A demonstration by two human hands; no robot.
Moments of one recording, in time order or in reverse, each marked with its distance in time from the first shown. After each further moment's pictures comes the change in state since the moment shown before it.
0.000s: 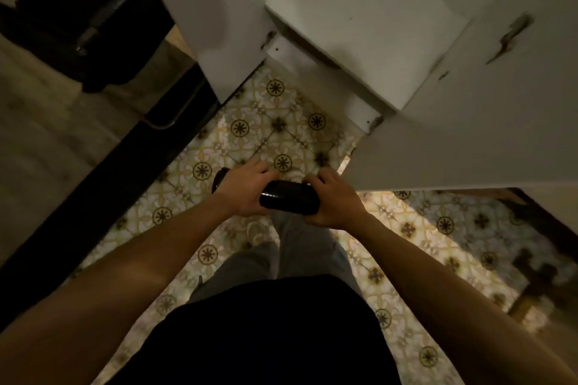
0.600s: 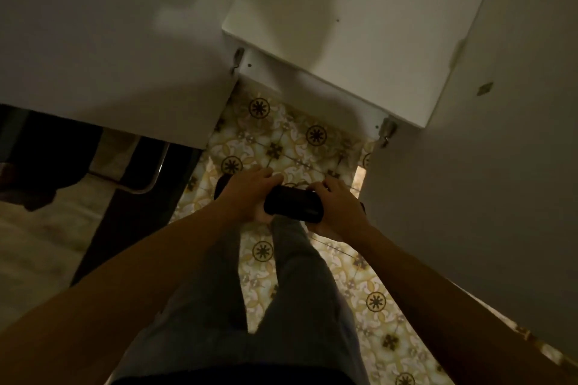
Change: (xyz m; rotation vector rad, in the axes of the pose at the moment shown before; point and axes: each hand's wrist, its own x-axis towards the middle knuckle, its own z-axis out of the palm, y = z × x) left_hand 0.252 -0.153 -0.057 0.093 -0.274 0.215; right_hand 0.203 0.088 -0.017 0.222 0.038 0.421
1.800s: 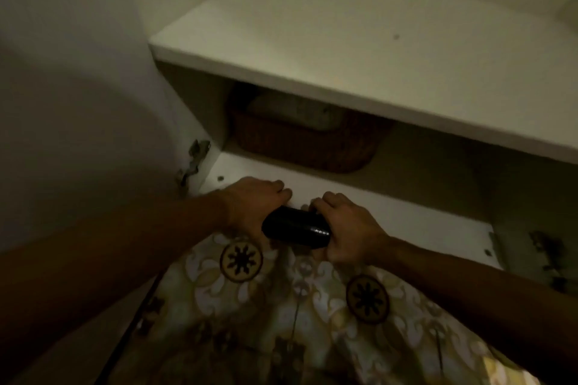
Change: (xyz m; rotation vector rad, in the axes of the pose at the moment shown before) left_hand 0.462 -0.370 0.158 0.514 0.089 0.318; right_hand 0.511 0.215 0.210 -0.215 0.349 -0.143
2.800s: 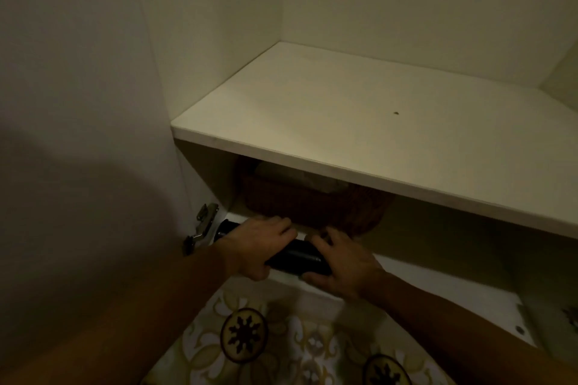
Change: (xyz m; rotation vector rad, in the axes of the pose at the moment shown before) left_hand 0.033 -0.055 -0.033 0.170 0.250 -0.016; right_hand 0.081 0.037 -0.025 -0.207 0.118 0.008
